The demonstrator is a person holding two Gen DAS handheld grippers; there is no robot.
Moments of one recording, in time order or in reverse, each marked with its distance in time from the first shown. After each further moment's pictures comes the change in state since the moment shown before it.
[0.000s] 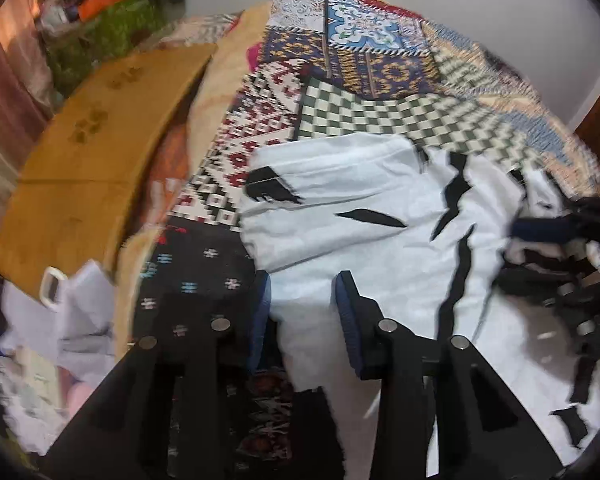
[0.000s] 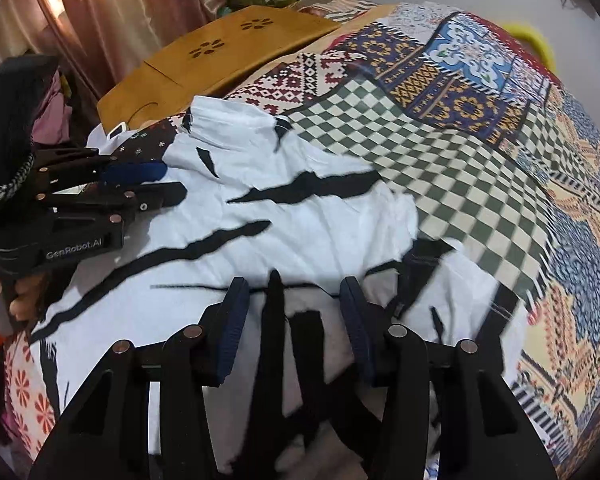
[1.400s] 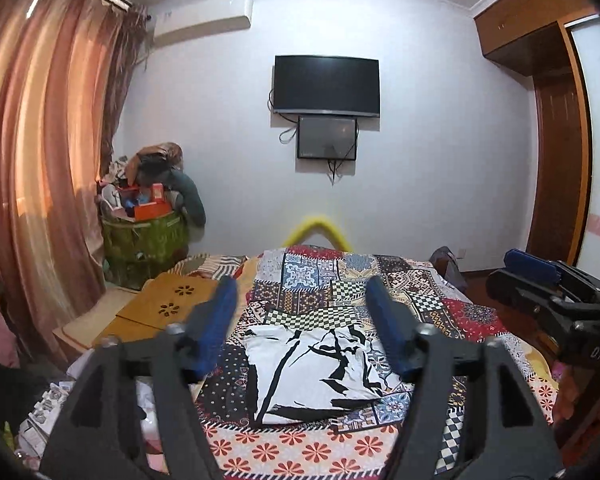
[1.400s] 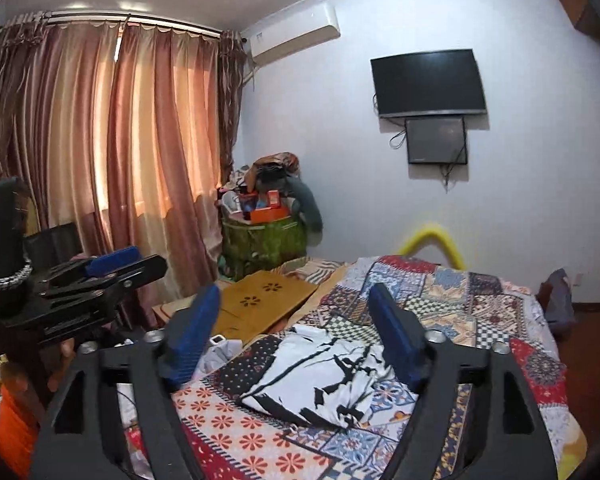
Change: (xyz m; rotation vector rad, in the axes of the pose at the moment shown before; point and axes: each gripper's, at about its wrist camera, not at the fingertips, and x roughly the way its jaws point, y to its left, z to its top) left arm -0.448 -0.086 -0.196 -0.002 -0.847 -0.034; right arm -0.358 0.182 -0.197 0.106 -0.946 -0.190
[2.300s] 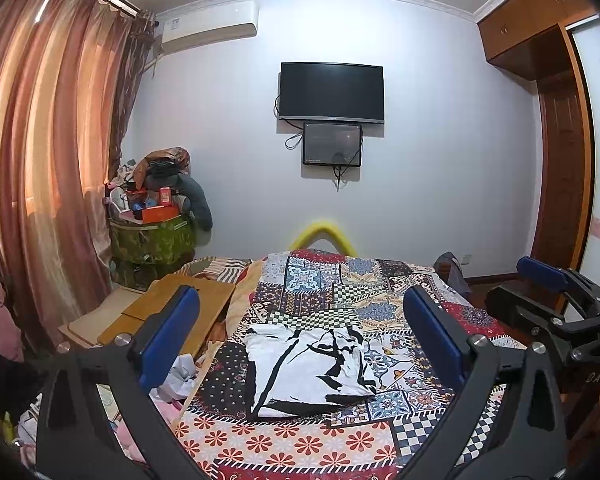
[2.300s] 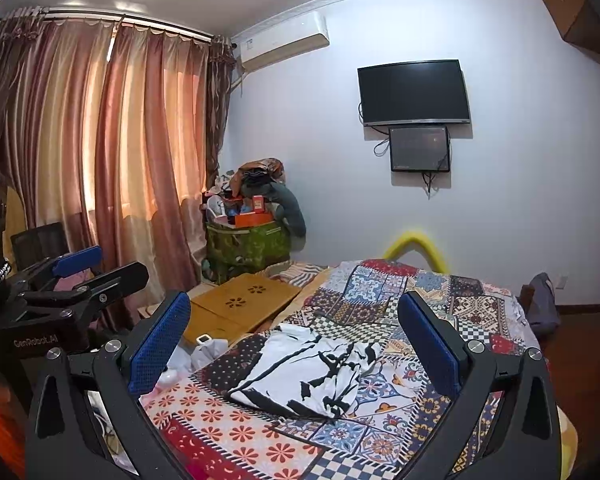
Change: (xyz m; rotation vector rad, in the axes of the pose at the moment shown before) left arm -0.022 -0.010 -0.010 -0.012 -0.021 0.018; right arm -0.017 0.003 -0.010 -0.008 -0.026 -0.062
